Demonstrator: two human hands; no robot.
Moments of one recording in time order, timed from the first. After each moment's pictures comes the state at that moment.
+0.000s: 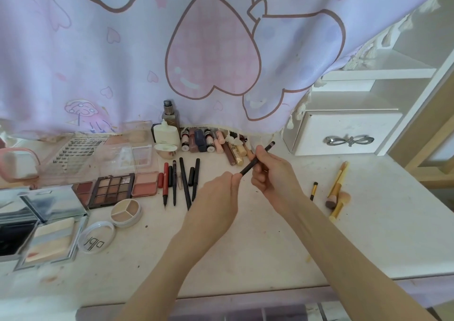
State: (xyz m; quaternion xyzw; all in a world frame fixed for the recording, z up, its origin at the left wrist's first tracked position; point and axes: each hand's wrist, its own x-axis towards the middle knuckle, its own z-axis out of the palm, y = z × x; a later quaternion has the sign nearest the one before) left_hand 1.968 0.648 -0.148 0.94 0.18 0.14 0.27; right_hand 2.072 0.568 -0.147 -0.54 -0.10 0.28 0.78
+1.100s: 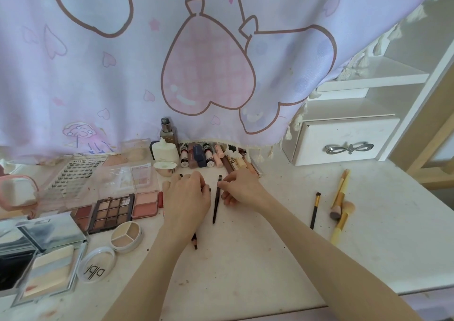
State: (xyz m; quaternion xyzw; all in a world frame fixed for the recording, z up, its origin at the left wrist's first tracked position) left_hand 1.992 0.713 -0.170 0.93 0.31 0.19 0.09; right_hand 2.085 0.626 -0.162 -0.82 -0.23 0.27 0.46
